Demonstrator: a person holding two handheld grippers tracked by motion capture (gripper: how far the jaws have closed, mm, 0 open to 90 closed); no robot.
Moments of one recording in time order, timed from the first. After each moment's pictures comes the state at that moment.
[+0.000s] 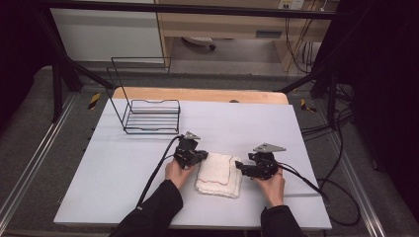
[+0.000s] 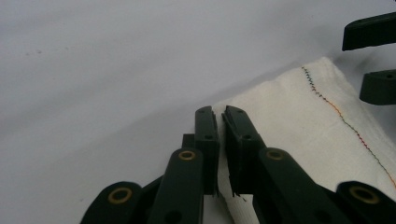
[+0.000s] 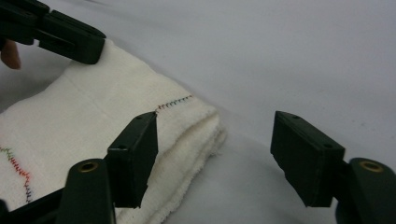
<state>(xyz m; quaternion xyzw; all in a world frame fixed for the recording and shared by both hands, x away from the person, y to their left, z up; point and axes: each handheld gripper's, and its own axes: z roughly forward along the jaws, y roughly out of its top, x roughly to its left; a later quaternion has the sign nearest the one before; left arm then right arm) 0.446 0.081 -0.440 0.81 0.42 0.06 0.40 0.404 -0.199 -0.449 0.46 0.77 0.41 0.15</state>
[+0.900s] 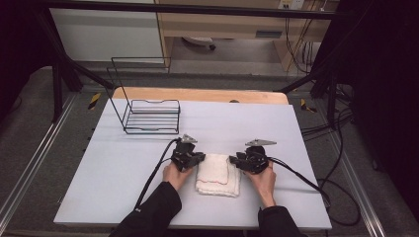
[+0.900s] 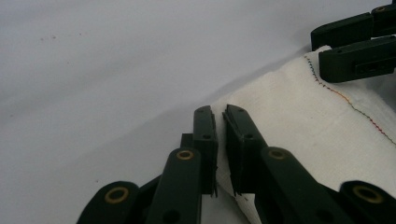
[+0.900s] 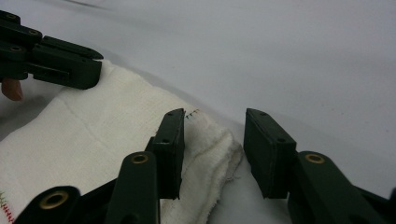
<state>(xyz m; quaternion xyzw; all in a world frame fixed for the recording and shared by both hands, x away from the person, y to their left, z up) 0.443 0.086 -0.452 0.81 0.42 0.07 0.40 0.427 -0.179 -0.458 0.48 0.77 0.42 0.10</state>
